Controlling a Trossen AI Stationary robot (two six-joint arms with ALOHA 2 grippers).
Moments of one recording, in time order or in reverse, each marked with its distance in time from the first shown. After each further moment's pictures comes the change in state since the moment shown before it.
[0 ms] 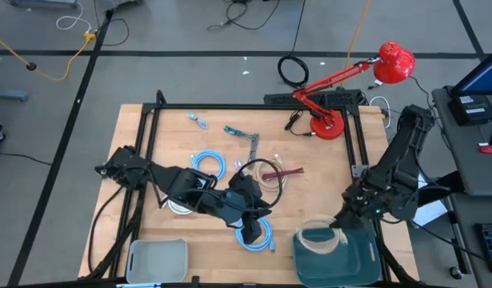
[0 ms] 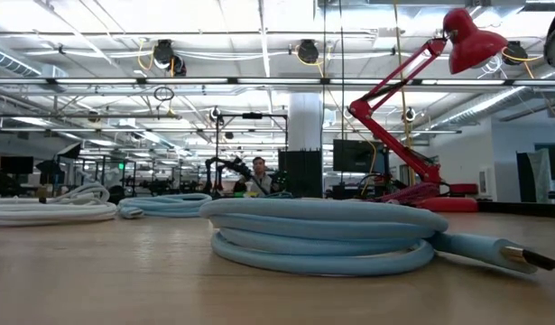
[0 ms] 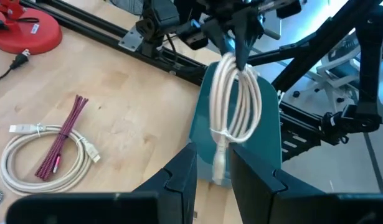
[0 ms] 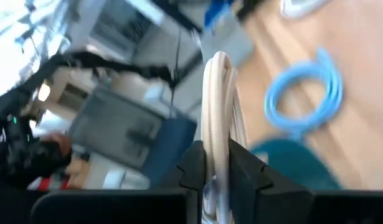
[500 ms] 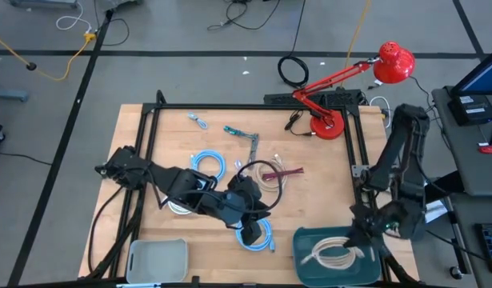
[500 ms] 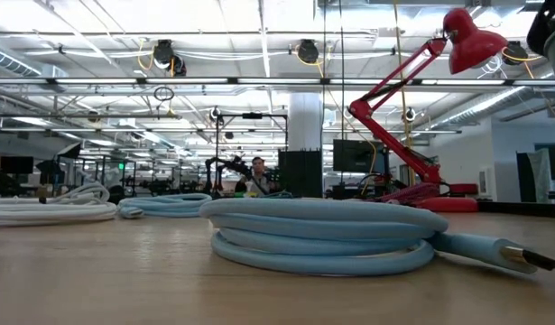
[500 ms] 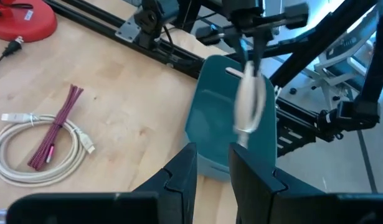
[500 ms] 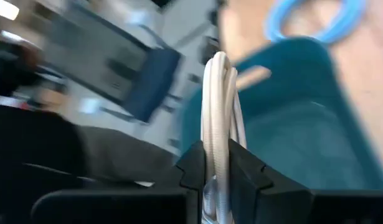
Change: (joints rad) left arm -0.008 0.000 -0.003 -0.013 0.013 -0.038; right arm 0.199 0.138 0.065 -0.208 -0.082 0.126
